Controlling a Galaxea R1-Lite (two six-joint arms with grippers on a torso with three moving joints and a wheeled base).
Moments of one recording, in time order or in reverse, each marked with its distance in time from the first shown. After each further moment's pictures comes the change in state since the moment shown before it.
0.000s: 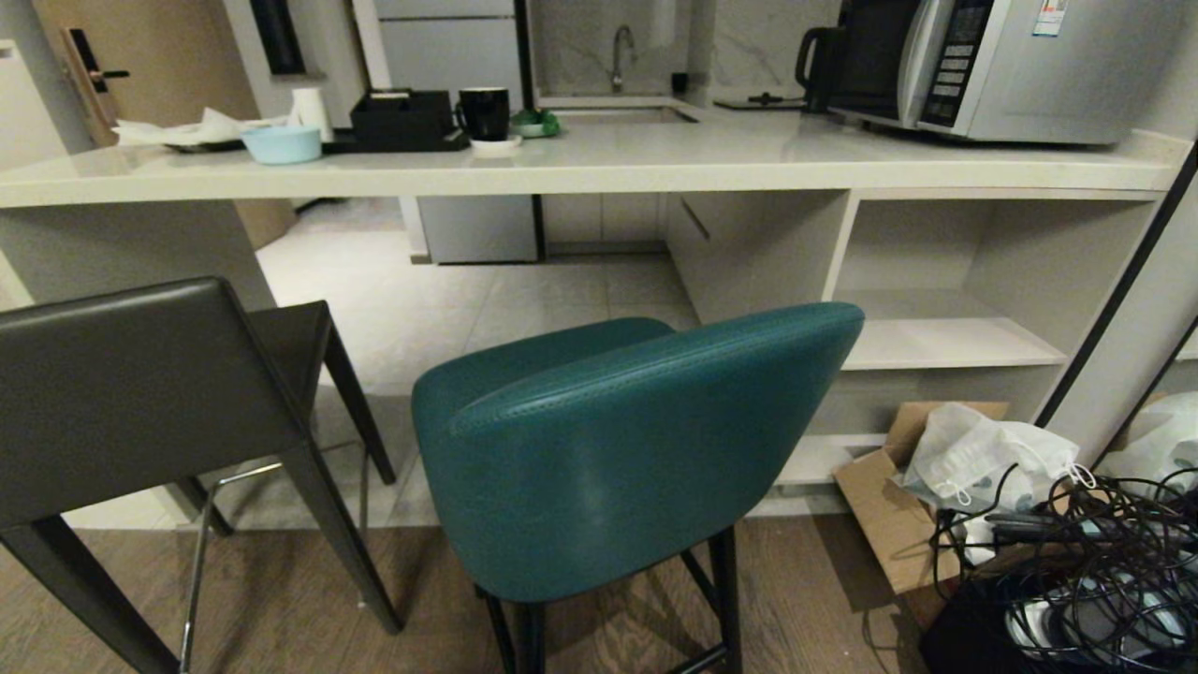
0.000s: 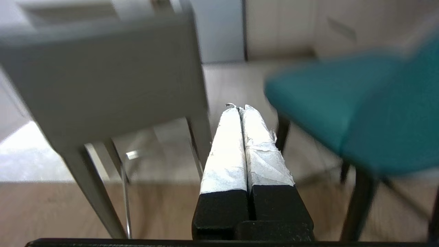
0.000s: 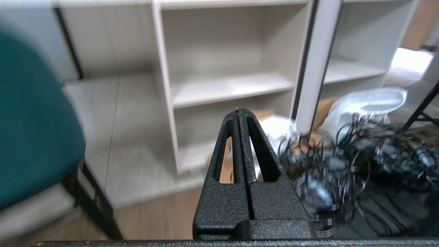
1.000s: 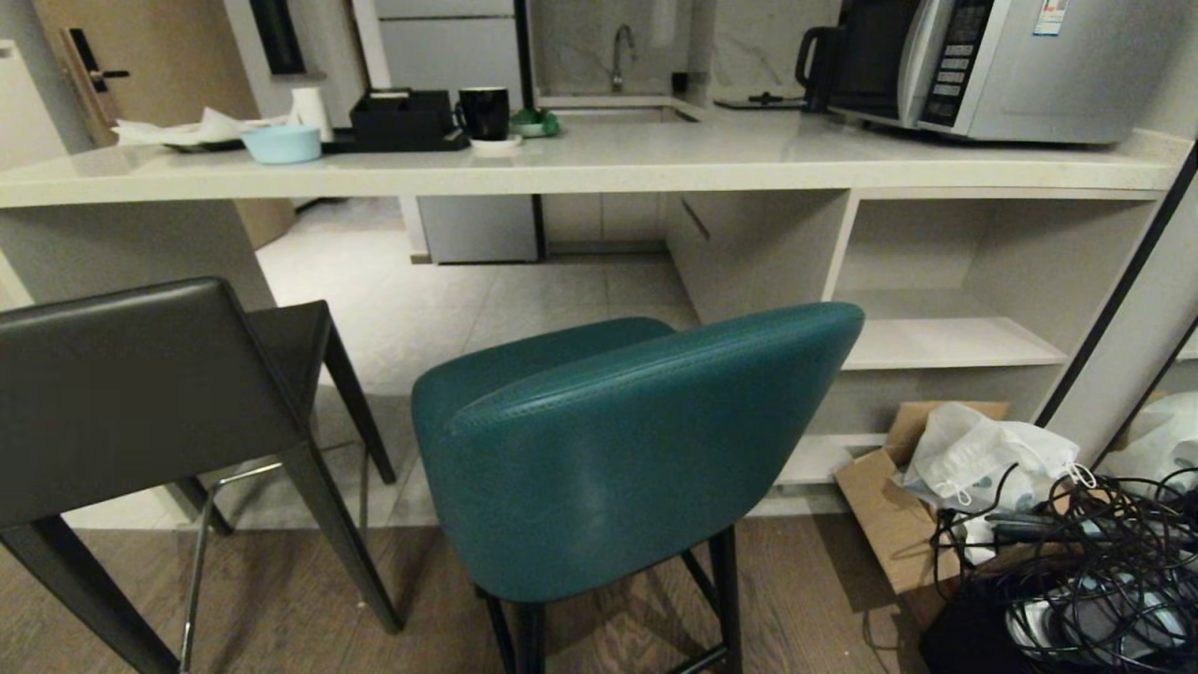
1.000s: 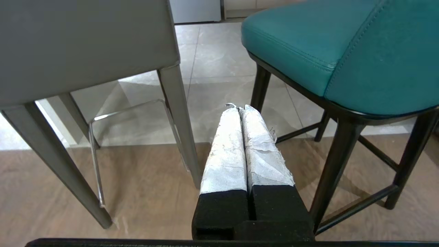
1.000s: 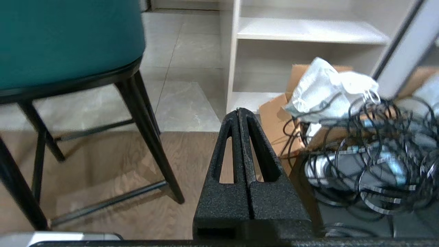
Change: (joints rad) left arm 0.002 -0.074 0.161 0.062 -0.074 -0.057; right arm -0.022 -0.145 0.243 0.081 0.299 0.020
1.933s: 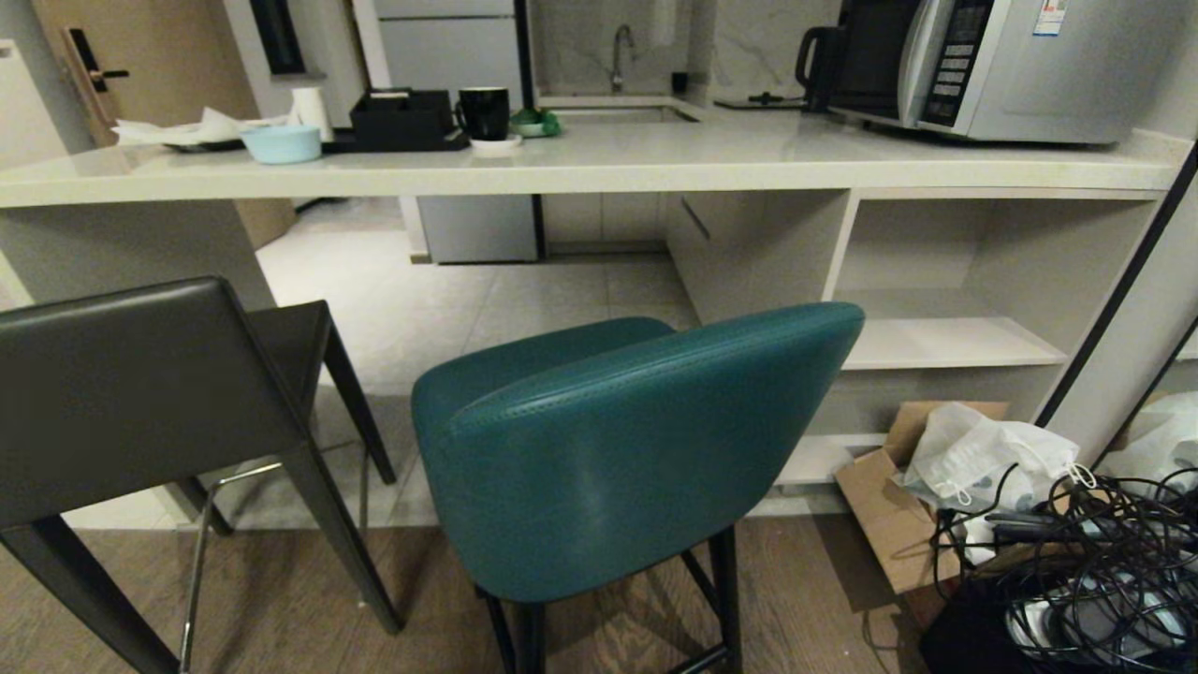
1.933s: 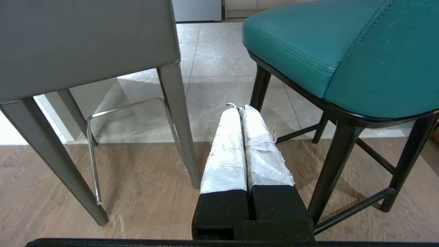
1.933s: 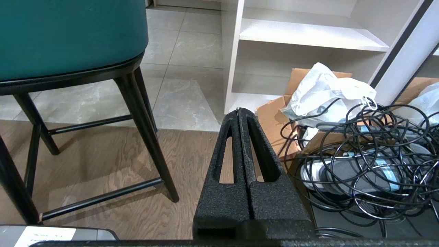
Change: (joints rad) left arm 0.000 0.001 0.000 0.001 0.008 -0.021; right arm -0.002 0.000 0.001 0.005 0.016 -0.060
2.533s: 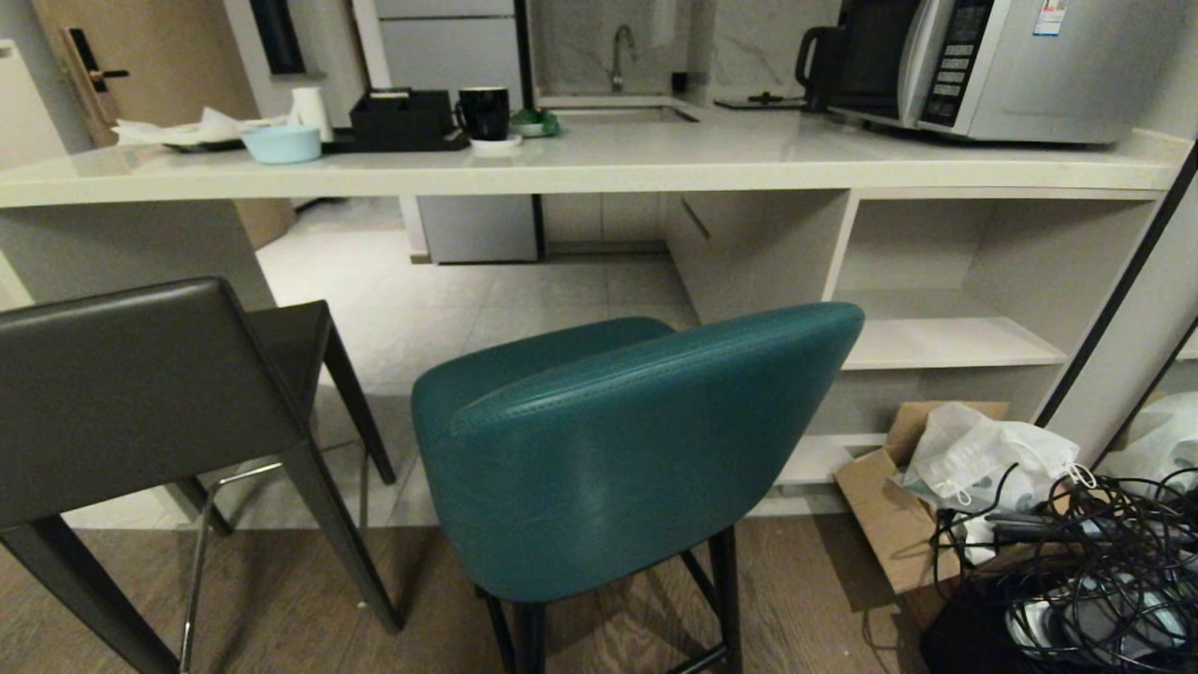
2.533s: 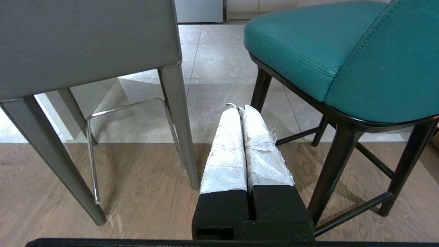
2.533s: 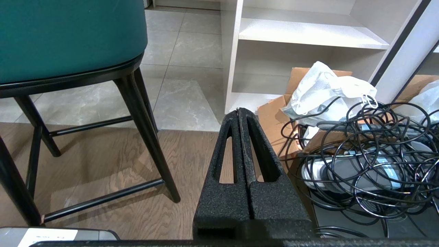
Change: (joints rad) left arm 0.001 0.000 0.000 -0.007 0.009 -0.015; right arm 0.000 0.000 0.000 0.000 -0.003 0.010
